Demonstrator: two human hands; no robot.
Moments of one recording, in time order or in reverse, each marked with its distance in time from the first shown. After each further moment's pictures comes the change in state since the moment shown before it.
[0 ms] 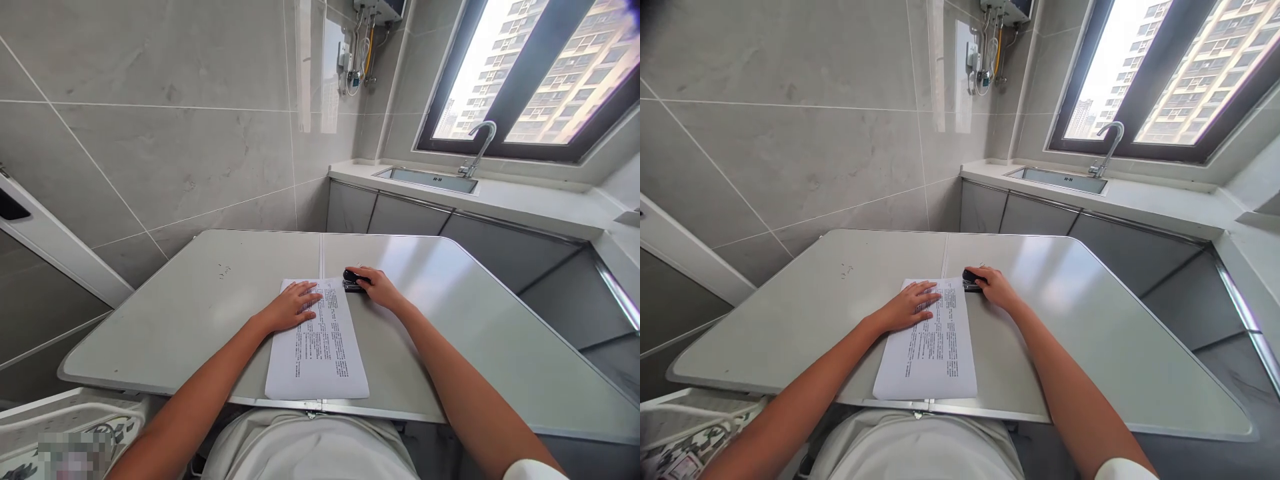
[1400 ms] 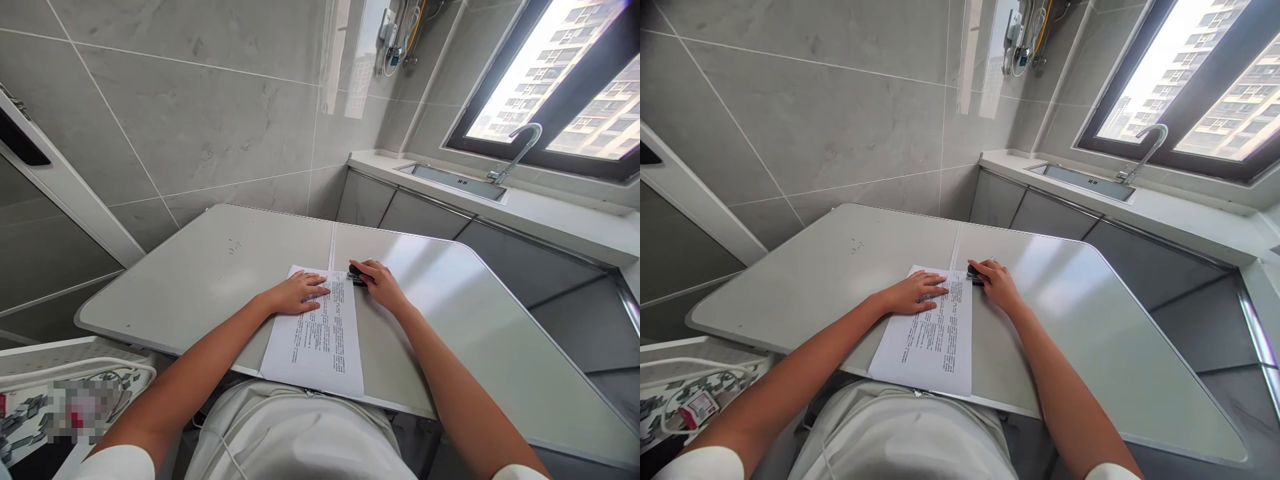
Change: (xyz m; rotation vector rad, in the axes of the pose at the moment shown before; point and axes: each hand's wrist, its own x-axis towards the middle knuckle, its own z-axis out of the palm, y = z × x) left_hand -0.004 0.002 -0.002 -0.043 -0.106 0.079; right_hand -0.002 -0.013 0.017 -0.177 -0.020 -0.102
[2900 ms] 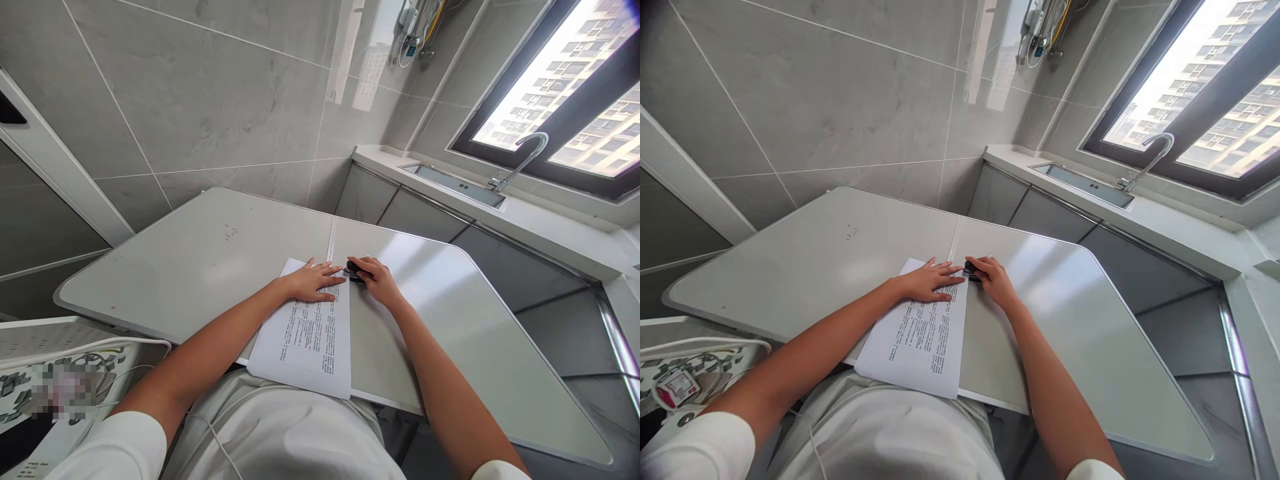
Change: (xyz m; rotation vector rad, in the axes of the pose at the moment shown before) left_hand 0.051 0.006 0.011 -0.027 -0.101 -0.018; right_hand 0.002 0.006 0.003 0.101 0.014 -0.077
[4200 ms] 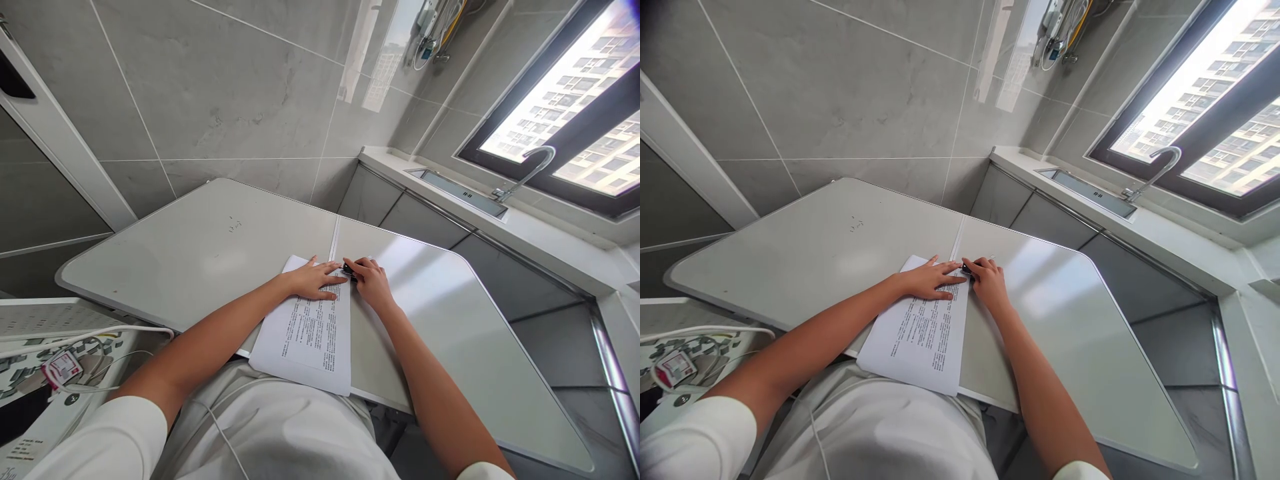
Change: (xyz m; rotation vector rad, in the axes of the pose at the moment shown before) left_hand -0.002 -0.001 0.005 -0.038 0.059 0.005; right_hand 0.005 -0.028 0.017 -0.332 -0.041 0.155
